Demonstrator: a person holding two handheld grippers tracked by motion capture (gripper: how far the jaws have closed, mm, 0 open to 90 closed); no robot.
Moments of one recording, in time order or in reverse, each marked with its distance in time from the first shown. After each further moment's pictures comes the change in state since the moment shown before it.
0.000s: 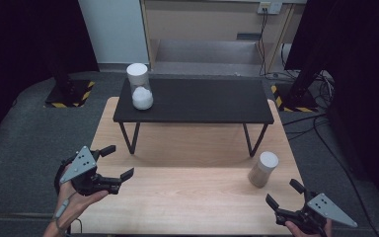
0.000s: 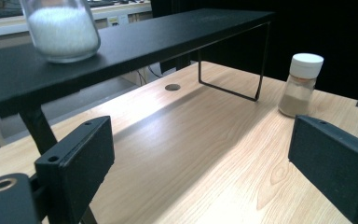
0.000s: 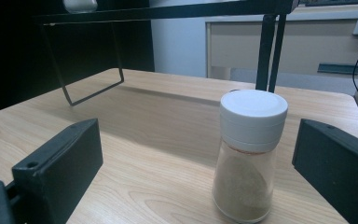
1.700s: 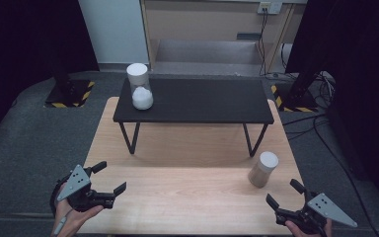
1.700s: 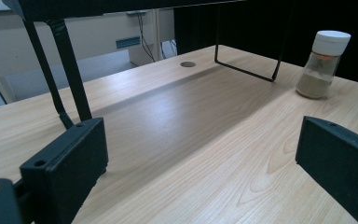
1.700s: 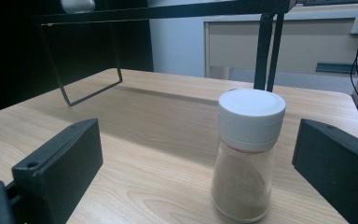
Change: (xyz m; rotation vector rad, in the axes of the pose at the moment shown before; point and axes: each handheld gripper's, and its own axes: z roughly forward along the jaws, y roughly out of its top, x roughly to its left) left arm -0.008 -0.050 -0.016 0.011 0.064 -0.070; right arm 0.001 0.000 0.000 0.000 -0.007 0.004
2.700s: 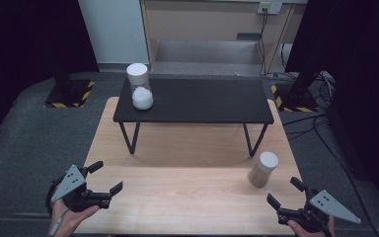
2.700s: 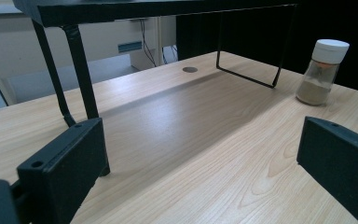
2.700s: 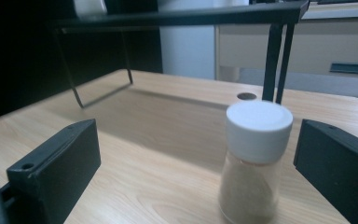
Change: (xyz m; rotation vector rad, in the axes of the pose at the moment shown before) left arm 0.005 -0.004 -0.008 -0.024 0.005 -0.015; right arm -0.011 0.015 -0.002 -0.001 0.052 0.019
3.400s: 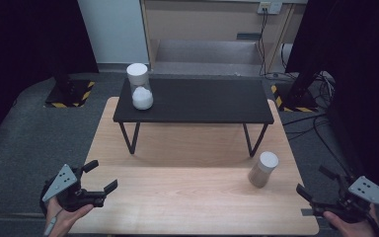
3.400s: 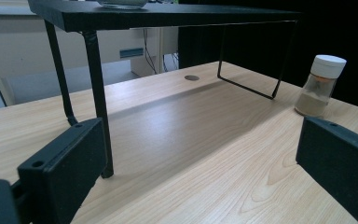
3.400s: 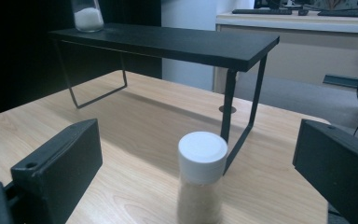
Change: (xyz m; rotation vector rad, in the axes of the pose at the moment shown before) left arm 0.009 -0.005 -0.007 -0.033 -0.003 -0.043; right arm -0.048 0.069 -0.034 0.048 0.023 -0.085
